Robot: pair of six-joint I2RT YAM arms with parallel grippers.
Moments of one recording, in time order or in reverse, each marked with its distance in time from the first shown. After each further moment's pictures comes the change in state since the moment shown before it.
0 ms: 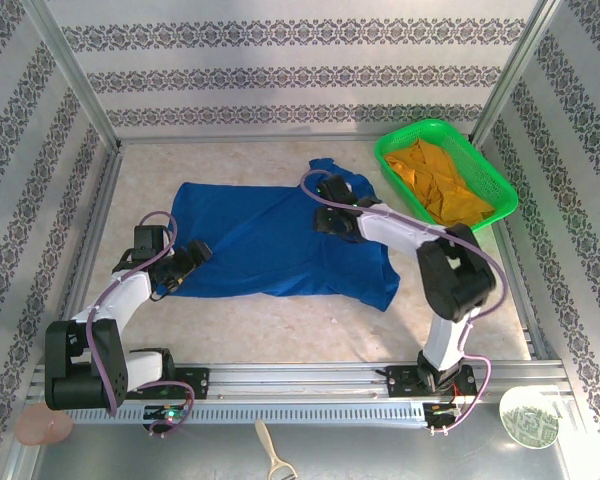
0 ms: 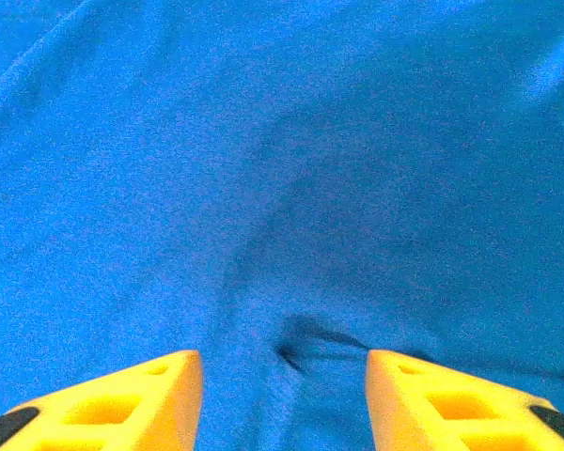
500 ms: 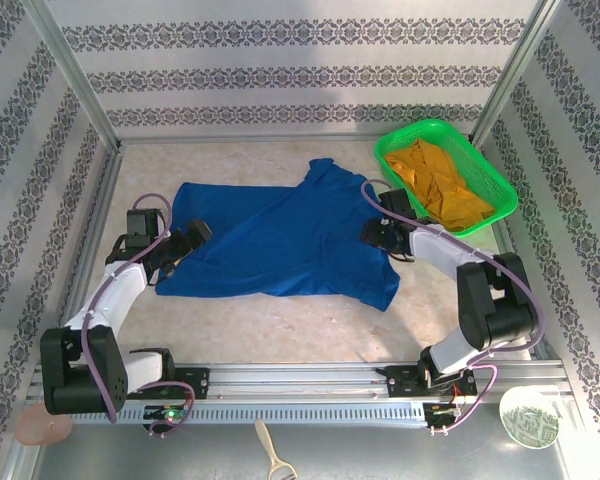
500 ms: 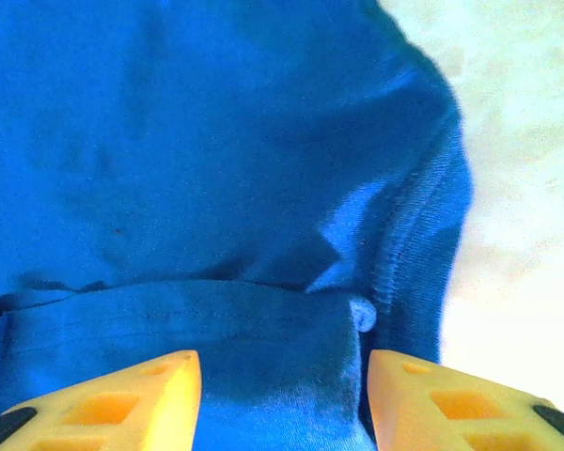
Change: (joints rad) left arm 0.000 -0.029 0.128 -0.034 0.020 0.018; right arm -0.273 -0.210 -0.326 0.079 -0.151 -0.027
